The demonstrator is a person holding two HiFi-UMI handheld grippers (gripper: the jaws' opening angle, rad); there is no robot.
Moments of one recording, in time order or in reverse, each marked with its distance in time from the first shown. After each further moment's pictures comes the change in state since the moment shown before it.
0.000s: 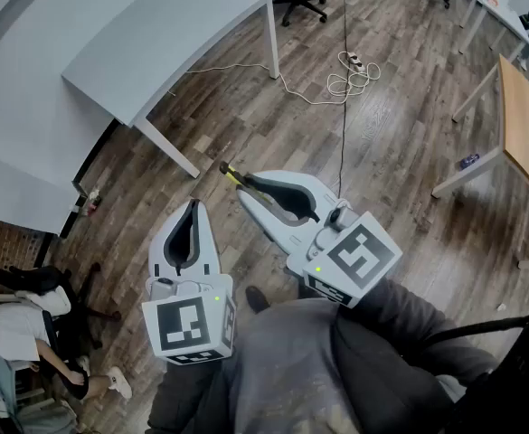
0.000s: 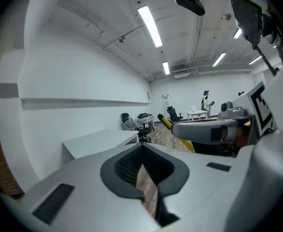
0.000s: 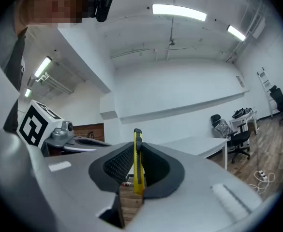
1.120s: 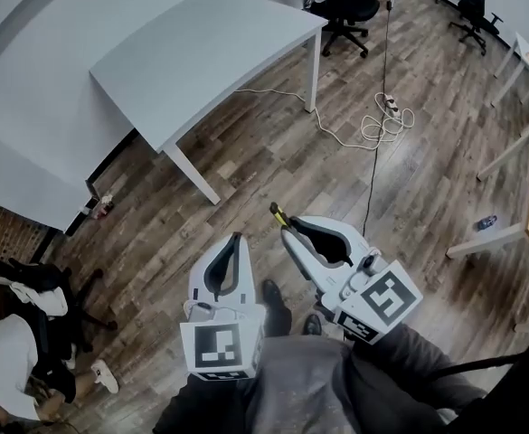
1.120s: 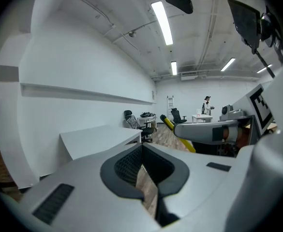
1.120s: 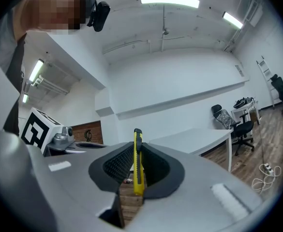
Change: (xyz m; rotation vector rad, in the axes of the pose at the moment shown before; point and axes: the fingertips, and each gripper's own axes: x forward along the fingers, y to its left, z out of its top) left arm 0.113 0.046 -0.016 -0.090 0.030 -0.014; right arm 0.085 -0.088 -0.027 0.073 0.066 0.015
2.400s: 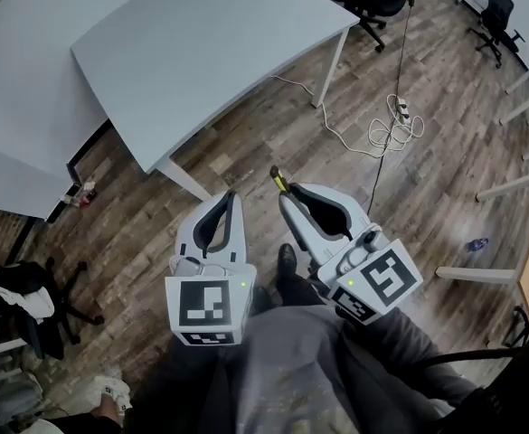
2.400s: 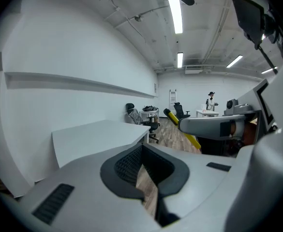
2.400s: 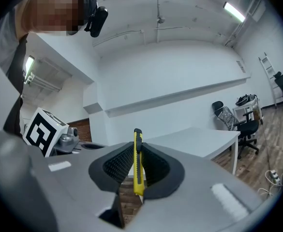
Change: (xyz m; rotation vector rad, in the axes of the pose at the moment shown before) left arm 0.222 0.132 0.029 -0.017 0.044 0.000; right arm 0.192 -0.156 0.019 -0.003 0.027 -0.019
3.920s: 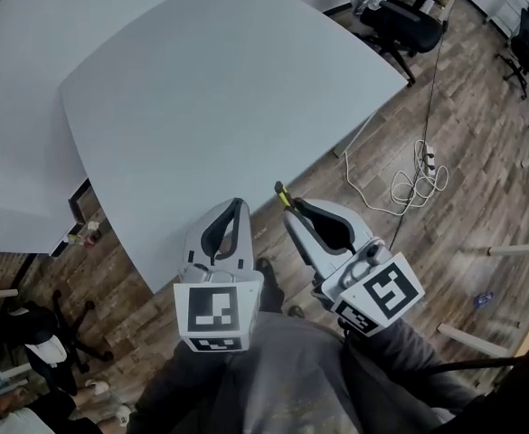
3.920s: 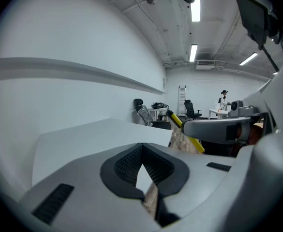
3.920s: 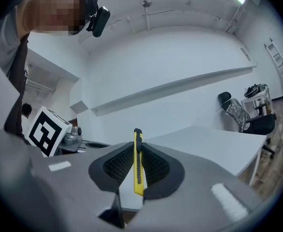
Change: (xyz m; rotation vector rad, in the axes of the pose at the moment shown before) left arm 0.330 0.159 0.063 -0.044 0.066 0.049; right arm 0.271 -0.249 0.024 0.046 0.054 0.053
